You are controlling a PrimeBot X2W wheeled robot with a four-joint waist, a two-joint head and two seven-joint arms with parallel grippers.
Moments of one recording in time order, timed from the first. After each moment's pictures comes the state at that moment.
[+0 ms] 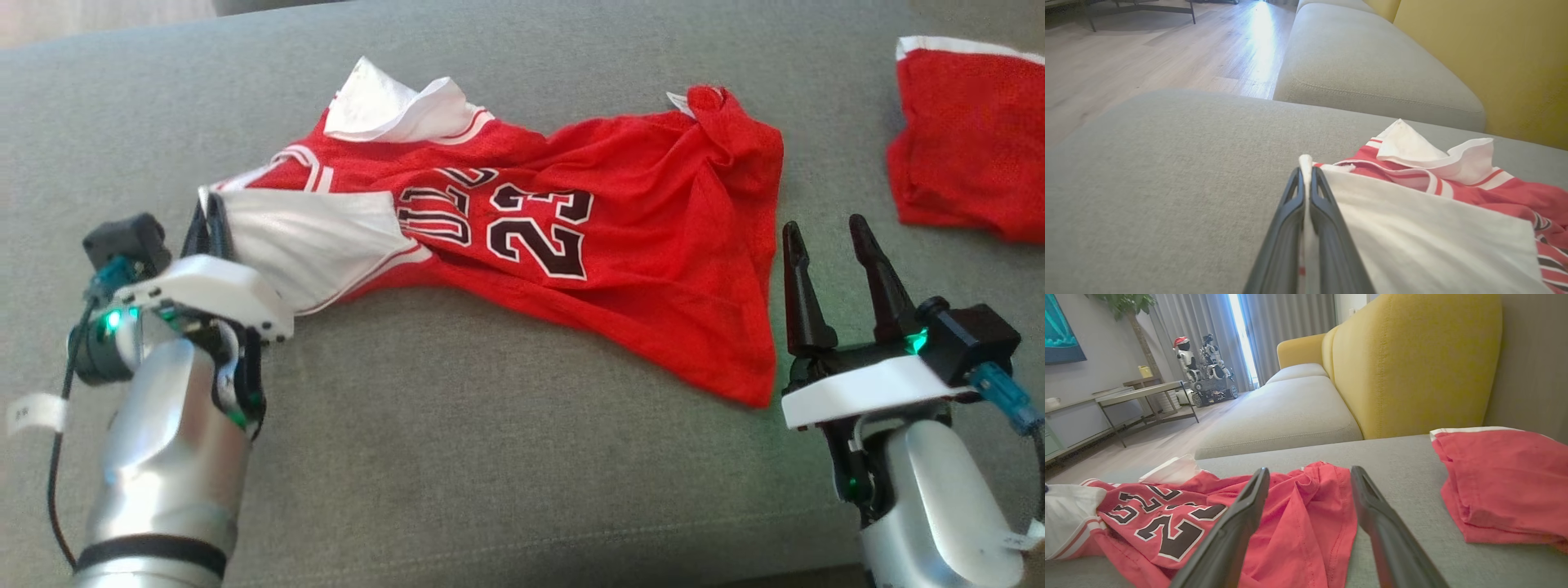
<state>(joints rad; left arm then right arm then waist) -0.62 0.13 -0.16 0.84 -0.38 0.11 -0.25 -0.21 -0.08 0.09 0.23 0.22 0.13 -0.20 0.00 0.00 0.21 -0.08</state>
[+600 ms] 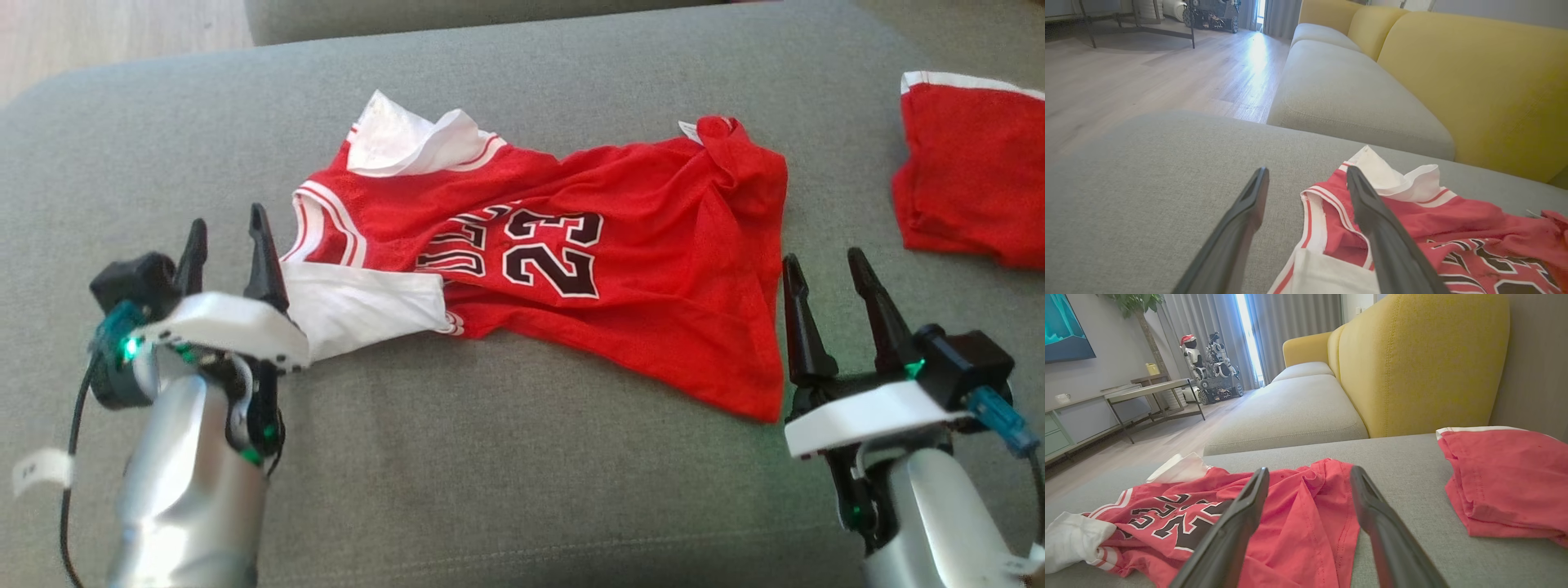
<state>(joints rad) -0.47 0.07 -0.08 0.64 -0.33 0.04 -0.25 -0.15 -0.08 0.08 0.22 0.21 0.13 -0.17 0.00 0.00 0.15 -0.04</state>
